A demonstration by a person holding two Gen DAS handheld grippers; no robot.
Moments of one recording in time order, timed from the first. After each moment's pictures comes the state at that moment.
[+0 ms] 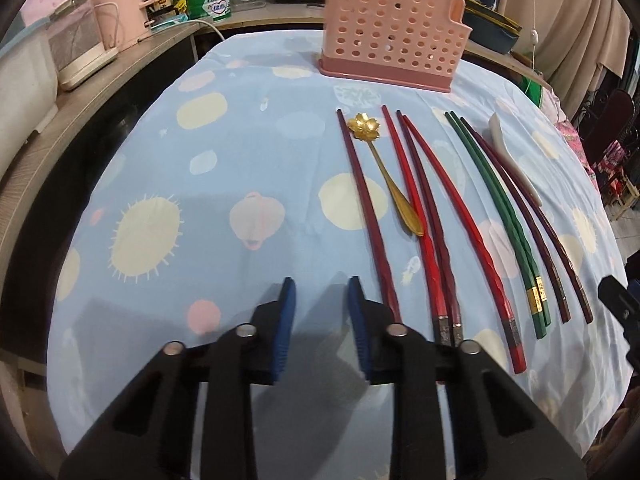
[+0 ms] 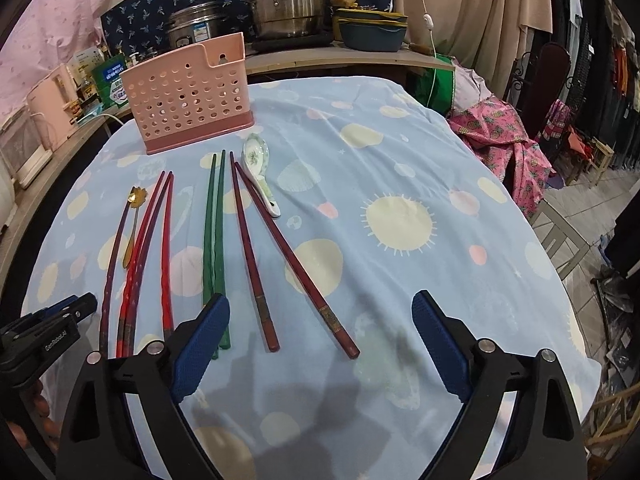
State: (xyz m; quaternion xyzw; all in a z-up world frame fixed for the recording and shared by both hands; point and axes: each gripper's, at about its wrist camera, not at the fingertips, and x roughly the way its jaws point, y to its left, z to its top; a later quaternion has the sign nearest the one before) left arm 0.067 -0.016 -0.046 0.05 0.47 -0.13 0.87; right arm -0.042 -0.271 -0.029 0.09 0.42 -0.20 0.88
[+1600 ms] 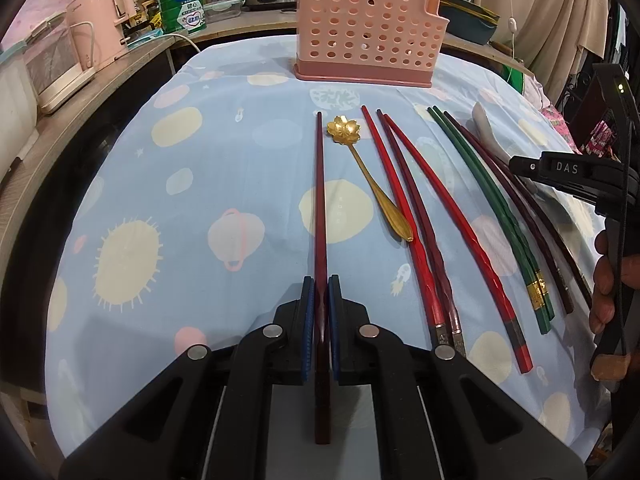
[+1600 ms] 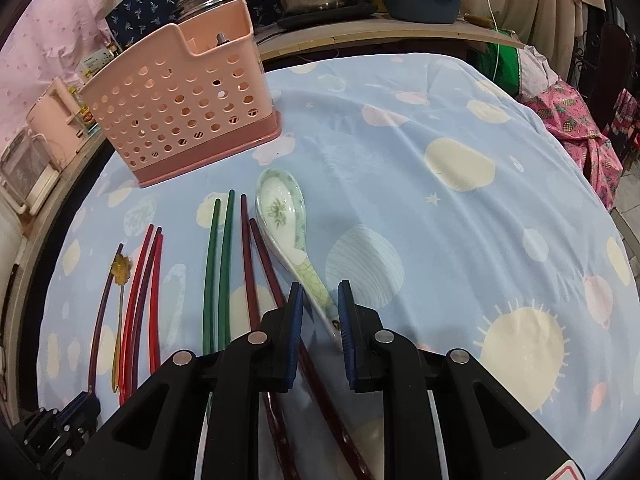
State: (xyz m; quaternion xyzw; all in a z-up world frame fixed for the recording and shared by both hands) left arm 0.074 -0.026 -0.050 0.07 0.46 -0.16 0.87; right arm 0.090 -0.312 -0.068 0.14 0.45 -0.11 0.87
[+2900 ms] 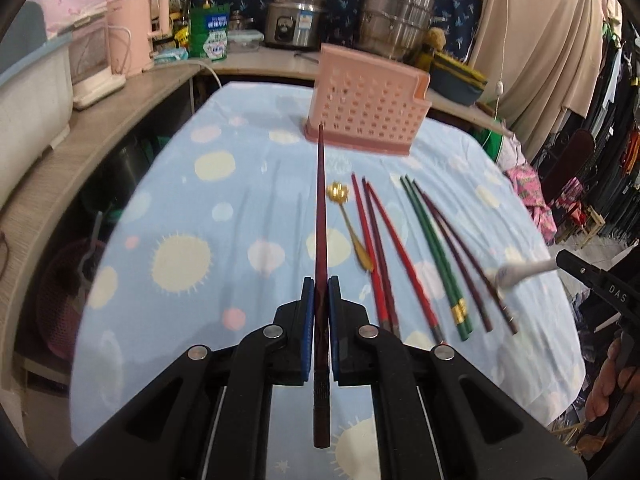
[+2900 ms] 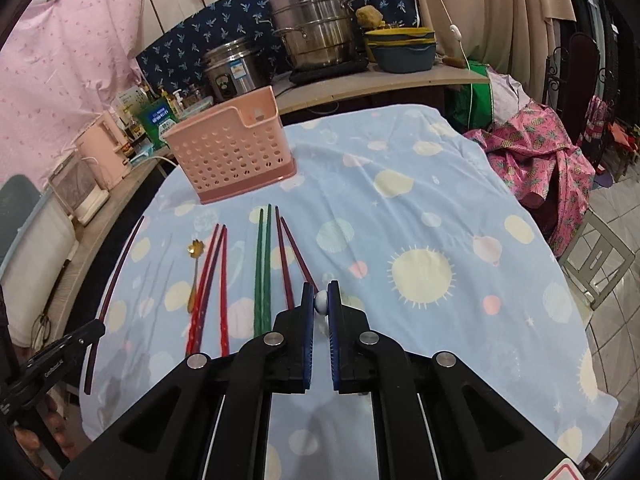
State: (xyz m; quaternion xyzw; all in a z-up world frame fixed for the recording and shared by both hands) left arm 0.033 0.015 0.034 -0.01 0.41 -0.18 0.90; right arm -0.047 -0.302 0.029 0.15 0.37 -0.10 0.91
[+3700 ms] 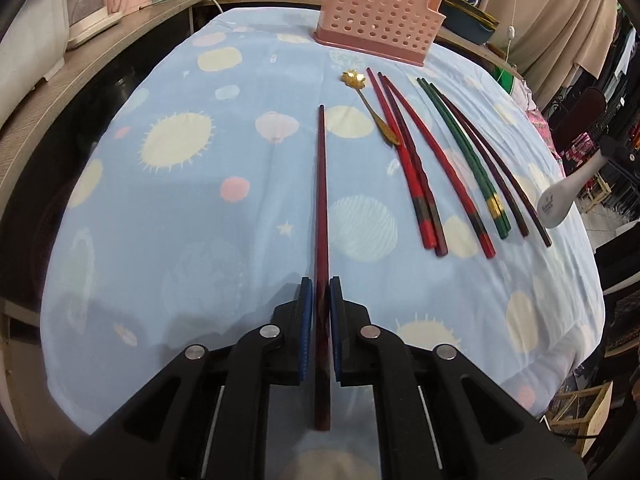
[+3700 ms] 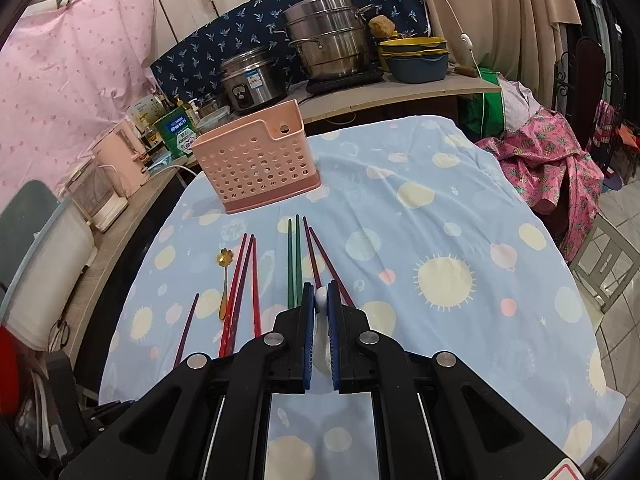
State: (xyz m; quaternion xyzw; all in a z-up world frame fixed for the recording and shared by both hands) left arm -0.002 0.028 -0.043 0.01 0.50 -0.18 0.85; right arm -0.055 -0.283 0.041 0.16 0.36 -0.08 0.92
